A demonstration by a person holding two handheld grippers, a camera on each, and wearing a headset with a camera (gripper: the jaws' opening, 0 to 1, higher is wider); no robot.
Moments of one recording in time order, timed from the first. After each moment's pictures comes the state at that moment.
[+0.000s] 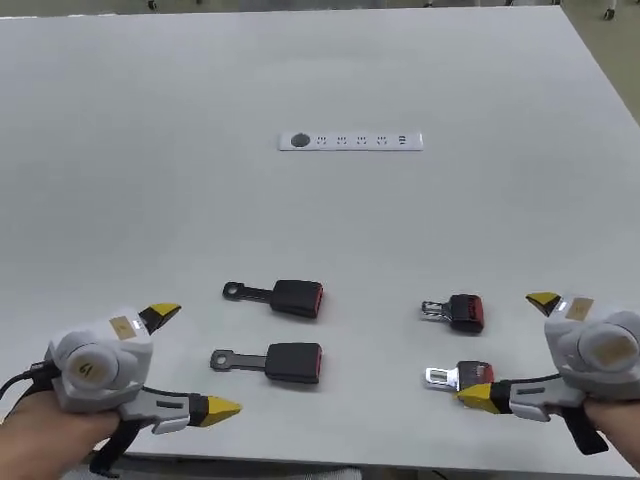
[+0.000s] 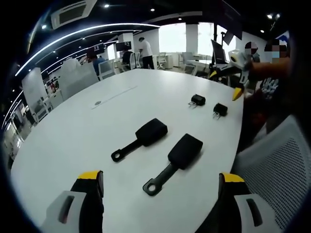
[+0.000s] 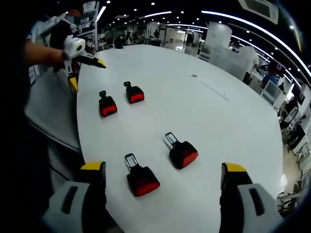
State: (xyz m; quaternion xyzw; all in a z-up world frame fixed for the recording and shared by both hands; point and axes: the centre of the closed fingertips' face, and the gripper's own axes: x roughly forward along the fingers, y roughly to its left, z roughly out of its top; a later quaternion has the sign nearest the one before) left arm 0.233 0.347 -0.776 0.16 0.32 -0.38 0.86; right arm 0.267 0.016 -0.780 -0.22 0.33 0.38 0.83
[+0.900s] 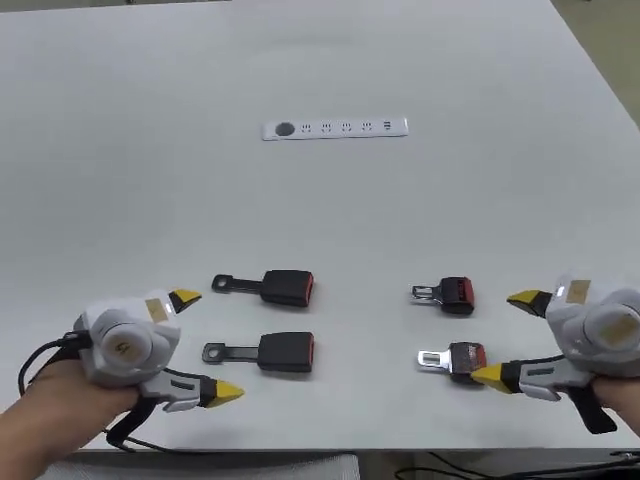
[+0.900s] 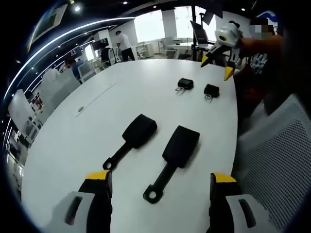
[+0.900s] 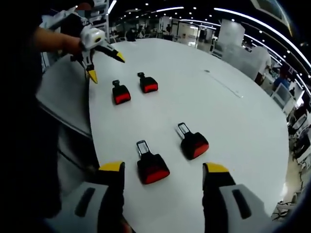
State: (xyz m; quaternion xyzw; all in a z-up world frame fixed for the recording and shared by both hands) left arm 0.243 0.327 -0.803 0.26 0.34 -0.43 0.79; right arm 0.237 0.018 -0.796 -0.25 0.36 0.44 0.79
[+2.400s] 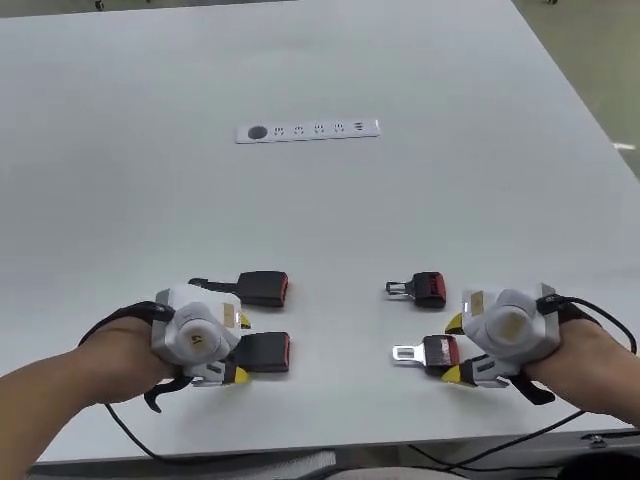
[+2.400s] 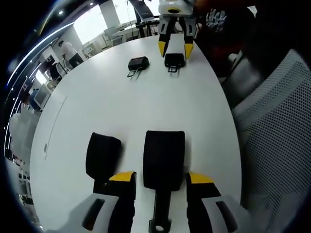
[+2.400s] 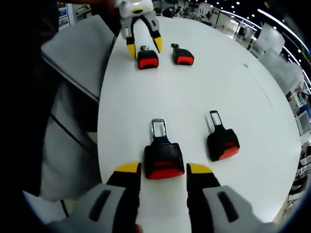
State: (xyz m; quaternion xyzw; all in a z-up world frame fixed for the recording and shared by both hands) left arm 0.245 0.273 -0.852 0.40 0.34 -0.55 0.65; right arm 0.226 0.024 -0.851 -0.36 0.39 0.53 0.67
